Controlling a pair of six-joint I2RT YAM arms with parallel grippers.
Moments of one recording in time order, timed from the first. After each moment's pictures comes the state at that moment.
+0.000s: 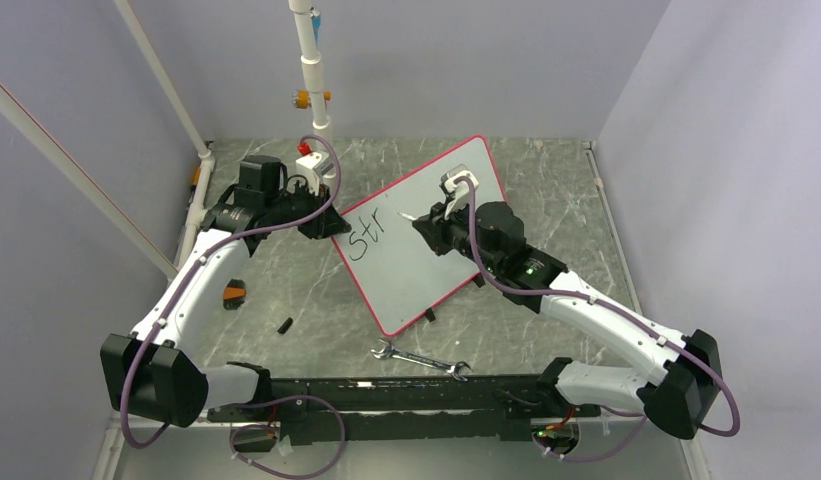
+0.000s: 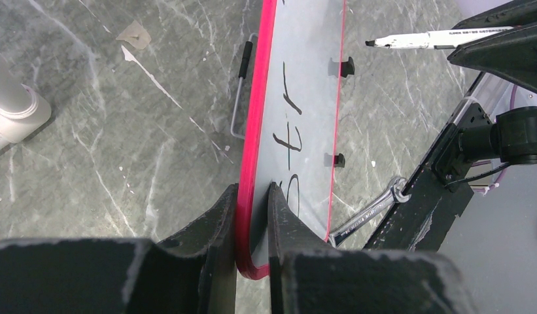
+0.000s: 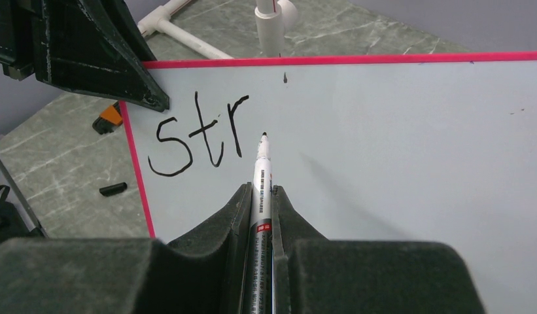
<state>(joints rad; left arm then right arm) -0.23 1.26 1.15 -0.55 0.66 0.02 0.79 1.13 0.92 0.03 0.03 0.14</state>
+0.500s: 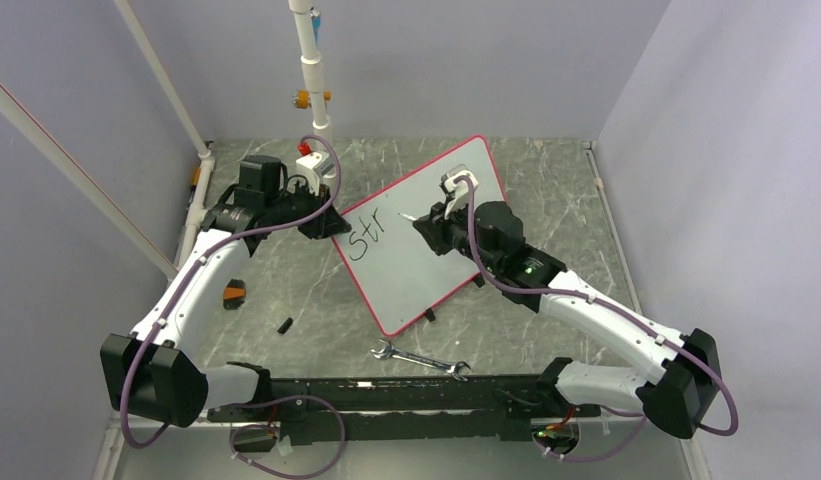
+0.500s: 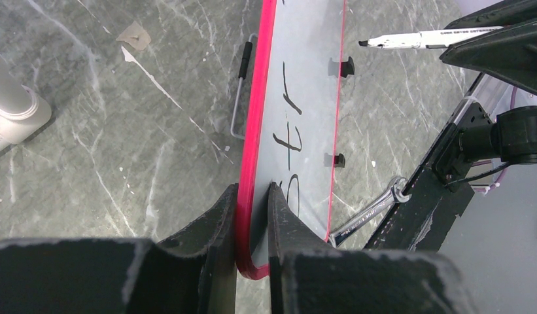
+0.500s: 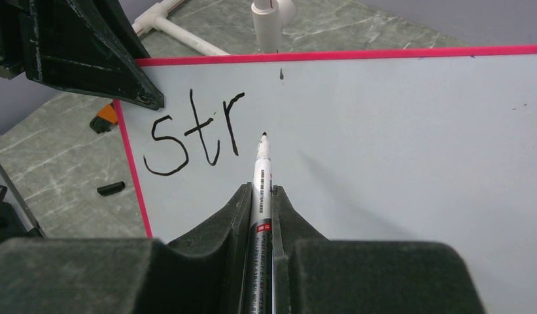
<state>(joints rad) -0.23 1.26 1.15 -0.54 0.66 0.02 0.79 1.13 0.92 0.02 0.03 0.15</state>
